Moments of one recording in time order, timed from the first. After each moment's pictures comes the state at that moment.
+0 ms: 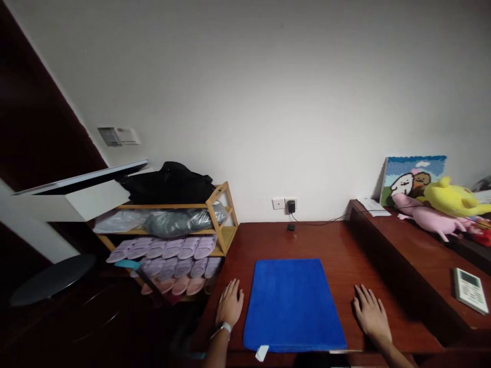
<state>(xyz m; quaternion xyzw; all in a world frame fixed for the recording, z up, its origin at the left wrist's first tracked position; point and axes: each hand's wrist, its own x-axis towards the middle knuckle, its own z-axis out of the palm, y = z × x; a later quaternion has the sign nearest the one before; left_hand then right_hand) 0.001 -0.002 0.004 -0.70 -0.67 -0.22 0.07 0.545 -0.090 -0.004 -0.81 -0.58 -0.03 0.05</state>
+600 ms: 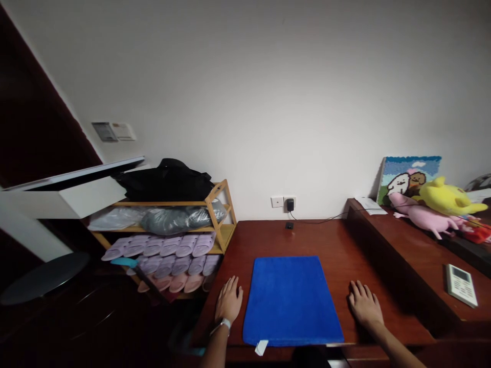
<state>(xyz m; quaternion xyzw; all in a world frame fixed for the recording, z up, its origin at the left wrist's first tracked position) 0.004 -0.003 0.007 -0.70 -0.68 -0.22 0.06 0.546 -0.078 0.009 -0.81 -0.59 0.00 0.04</state>
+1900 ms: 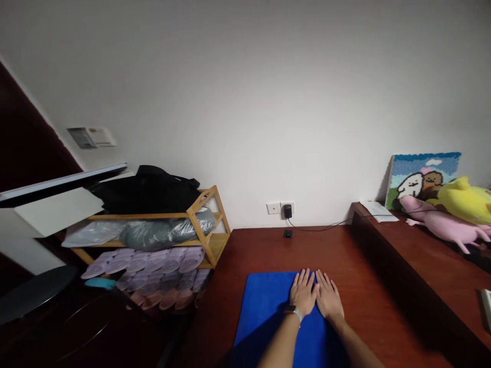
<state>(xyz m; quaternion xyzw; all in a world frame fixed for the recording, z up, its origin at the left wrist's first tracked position) 0.313 0.065 0.021 -0.86 -0.48 -0.14 -0.08 0.443 0.033 0.025 -0.73 -0.68 0.10 0.07</state>
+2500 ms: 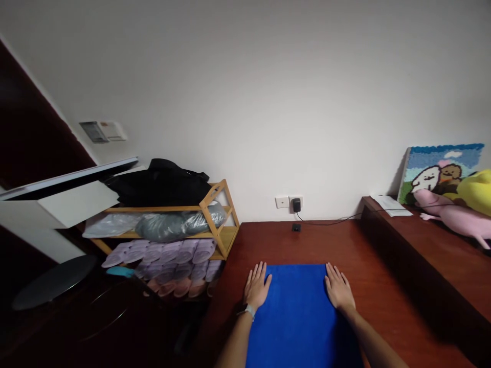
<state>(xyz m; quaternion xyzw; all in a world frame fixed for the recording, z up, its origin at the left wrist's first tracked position) 0.093 0.073 0.030 -0.75 -0.65 -0.08 -0.02 0.442 0.035 0.016 -0.74 -0.66 0.09 0.09</state>
